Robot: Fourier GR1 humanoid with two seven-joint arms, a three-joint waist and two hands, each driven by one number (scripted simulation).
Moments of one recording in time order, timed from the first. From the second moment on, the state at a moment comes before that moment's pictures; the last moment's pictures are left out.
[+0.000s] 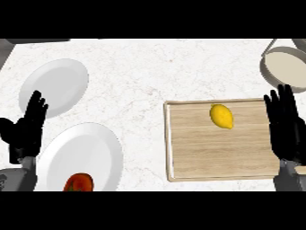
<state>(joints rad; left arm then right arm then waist) -0.11 0.32 -0.01 -1.30 0.22 0.29 -0.02 -0.07 -0.22 -0.03 -1.50 -0.45 -0.21 -0.11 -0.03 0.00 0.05</state>
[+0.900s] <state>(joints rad) -0.15 0.44 -0.10 -1.41 0.04 0.24 0.03 -0.09 -0.55 -0.01 -1.57 -0.13 -0.35 0.24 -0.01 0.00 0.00</state>
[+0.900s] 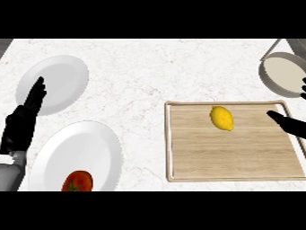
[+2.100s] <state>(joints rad) -0.17 0.40 -0.09 -1.43 -0.01 0.21 0.06 -0.59 -0.66 0.31 -1.52 -0.05 0.16 1.02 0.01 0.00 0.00</state>
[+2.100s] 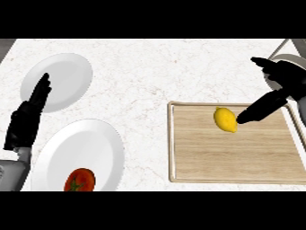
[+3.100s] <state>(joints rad) -0.14 0.36 -0.04 -1.43 -0.07 0.17 0.04 -0.55 -0.55 0.39 -1.48 0.15 0.22 1.04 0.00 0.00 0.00</state>
